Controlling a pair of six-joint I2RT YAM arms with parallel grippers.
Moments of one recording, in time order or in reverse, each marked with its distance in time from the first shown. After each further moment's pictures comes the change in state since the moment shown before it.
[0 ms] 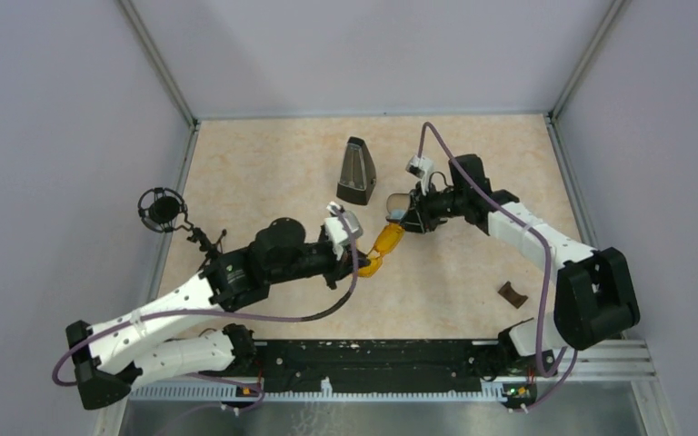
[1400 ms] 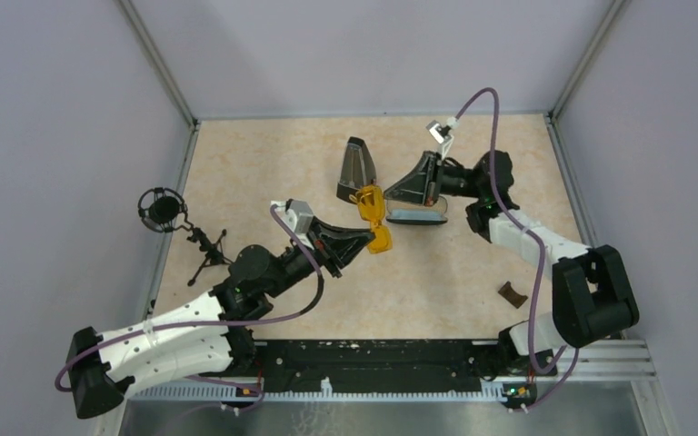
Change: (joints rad) left arm -0.001 -0.186 -0.391 0.903 -0.203 -0.386; right arm -0.038 0.008 -0.180 1.374 -0.379 1.233
